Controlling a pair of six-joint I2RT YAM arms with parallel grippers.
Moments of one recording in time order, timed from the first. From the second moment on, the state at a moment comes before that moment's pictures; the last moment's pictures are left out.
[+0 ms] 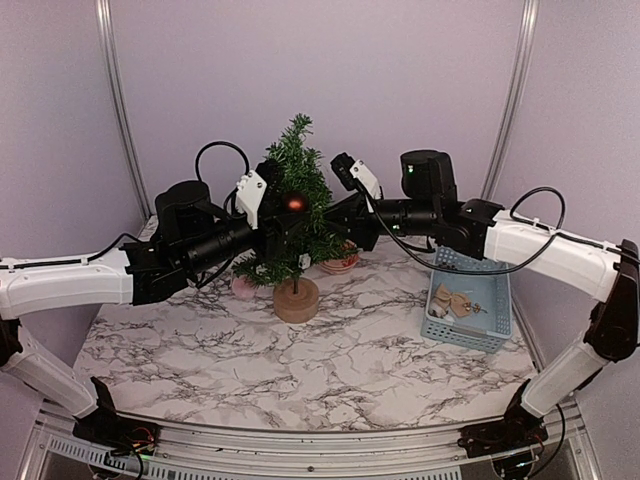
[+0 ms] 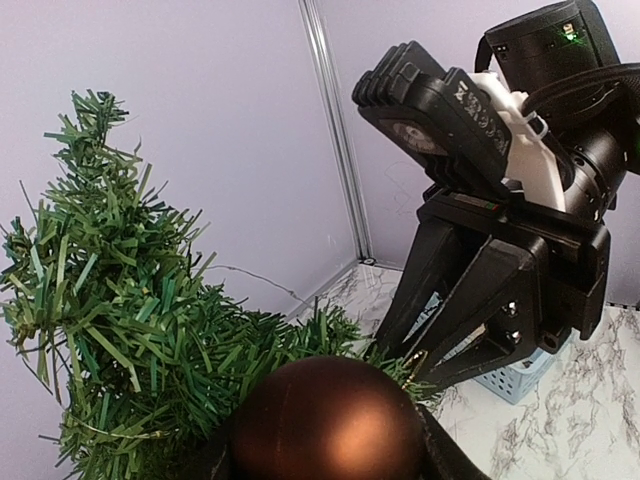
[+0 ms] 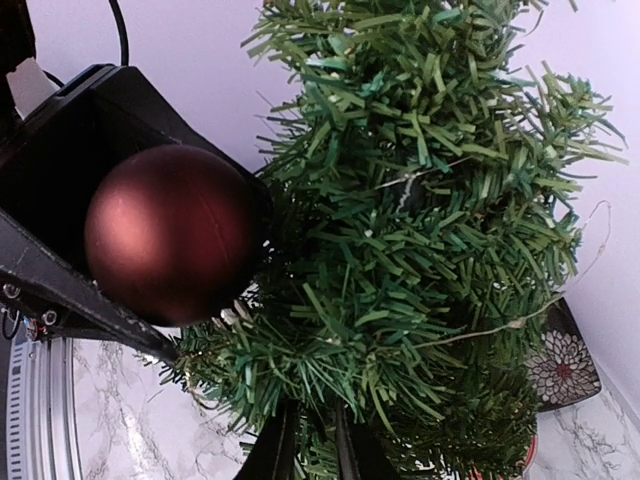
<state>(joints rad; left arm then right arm) -0.92 1.39 1.03 0.37 -0.06 0.20 0.77 1.52 1.33 -0.12 -0.38 -0.14</state>
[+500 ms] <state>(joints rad) -0.96 1.38 1.02 0.36 -0.06 0.21 0.76 1.37 1.24 -0.03 -0.44 -0.14</state>
